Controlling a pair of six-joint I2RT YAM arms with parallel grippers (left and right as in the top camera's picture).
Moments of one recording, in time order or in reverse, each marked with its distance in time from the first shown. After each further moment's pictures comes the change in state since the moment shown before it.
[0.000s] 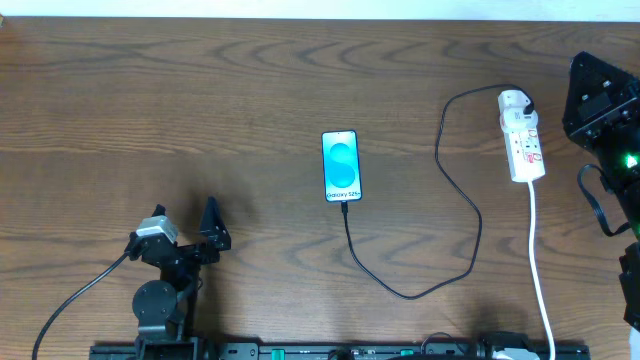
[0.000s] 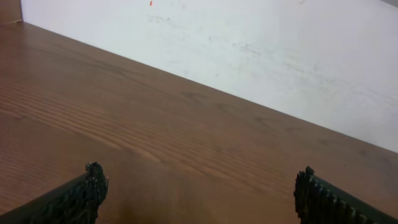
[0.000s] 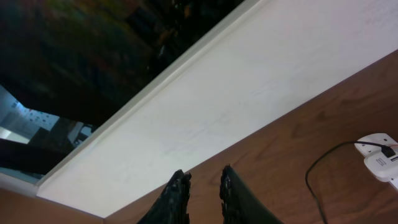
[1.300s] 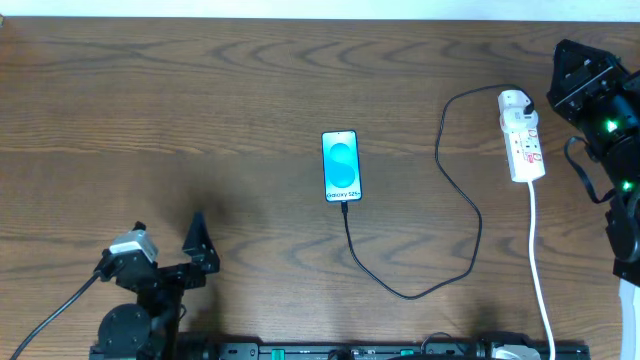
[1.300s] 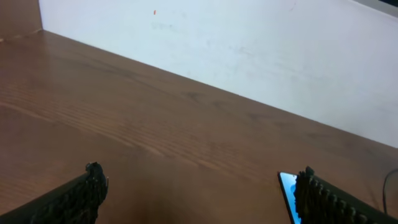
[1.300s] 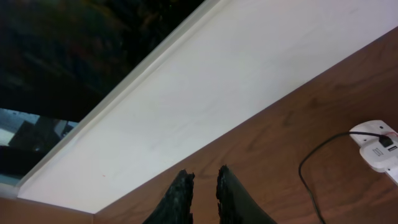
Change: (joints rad) left arm 0.000 -0.001 0.404 -0.491 0.000 0.021; right arm 0.000 0.103 0.000 0.015 0.000 0.003
